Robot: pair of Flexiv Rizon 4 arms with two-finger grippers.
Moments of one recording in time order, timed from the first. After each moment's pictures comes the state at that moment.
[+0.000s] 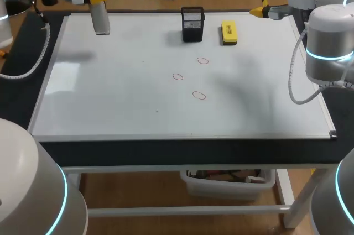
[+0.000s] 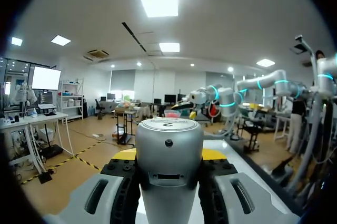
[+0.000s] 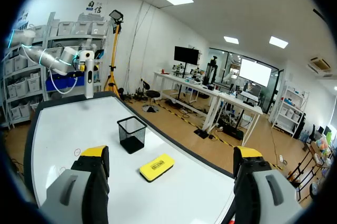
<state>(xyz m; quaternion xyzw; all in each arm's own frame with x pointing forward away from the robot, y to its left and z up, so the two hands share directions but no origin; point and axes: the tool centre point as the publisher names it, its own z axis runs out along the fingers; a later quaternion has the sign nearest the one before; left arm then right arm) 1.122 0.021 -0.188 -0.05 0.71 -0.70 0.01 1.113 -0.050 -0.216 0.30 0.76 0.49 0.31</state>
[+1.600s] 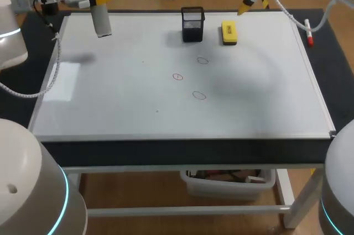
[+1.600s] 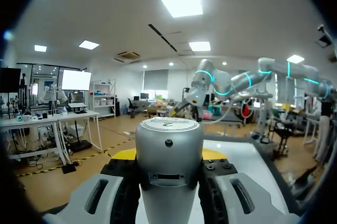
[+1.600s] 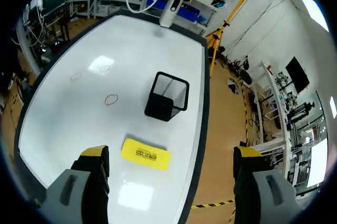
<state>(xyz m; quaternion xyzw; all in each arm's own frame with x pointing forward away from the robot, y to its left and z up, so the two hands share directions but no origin) 1.120 0.021 -0.186 -0.15 0.70 -0.68 0.12 1.206 0.034 -0.280 -0.16 0.95 0.24 0.14</state>
